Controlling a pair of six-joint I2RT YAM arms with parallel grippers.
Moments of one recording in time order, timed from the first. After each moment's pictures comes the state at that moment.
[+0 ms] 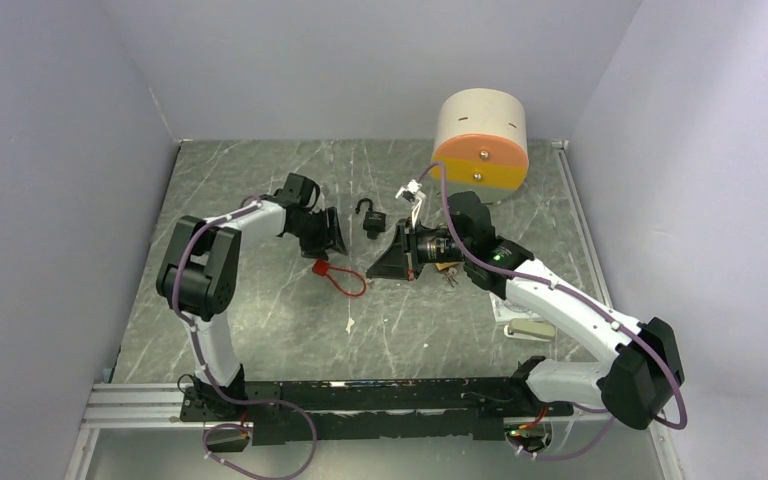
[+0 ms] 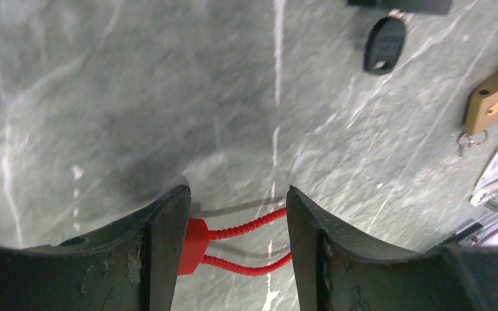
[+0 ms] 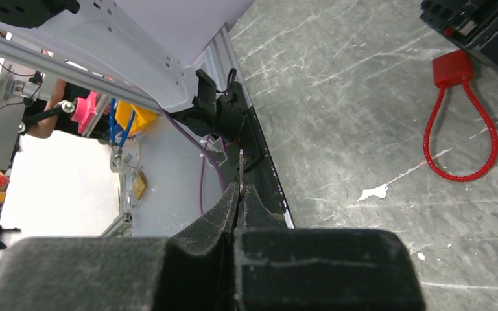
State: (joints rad) left arm -0.33 1.90 1.21 -0.40 0.37 -0.46; right arm 0.68 1.21 0.91 -0.04 -0.76 0.56
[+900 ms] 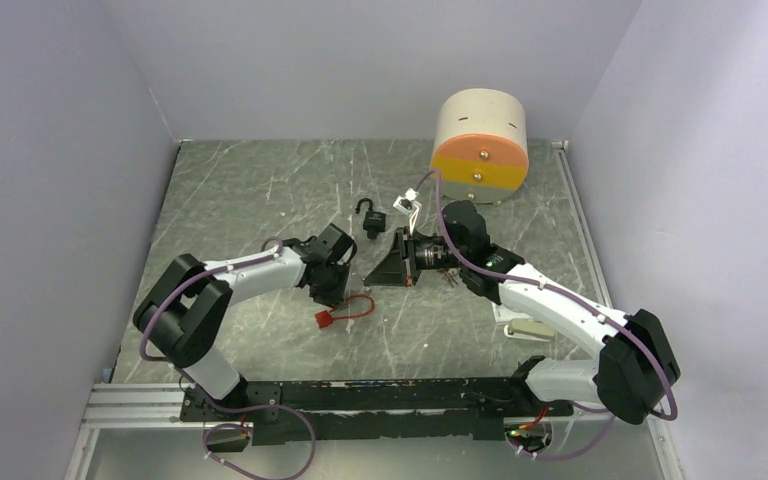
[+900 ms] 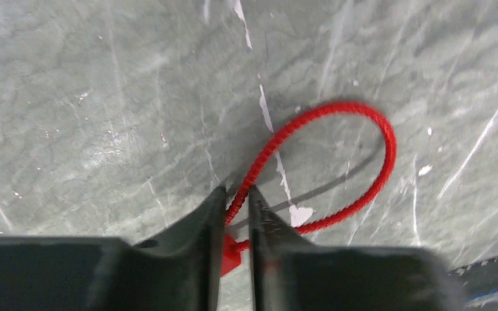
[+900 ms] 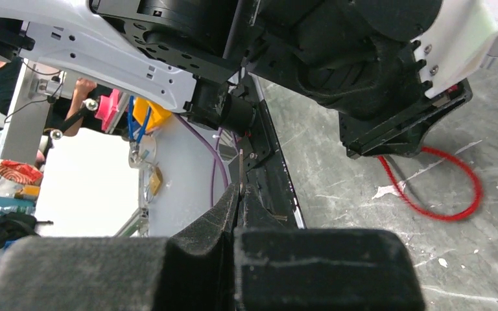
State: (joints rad) left arm -0.68 1.60 0.89 -0.49 0.05 -0.48; right arm 0.68 1.24 0.82 0.13 -0.82 0.64
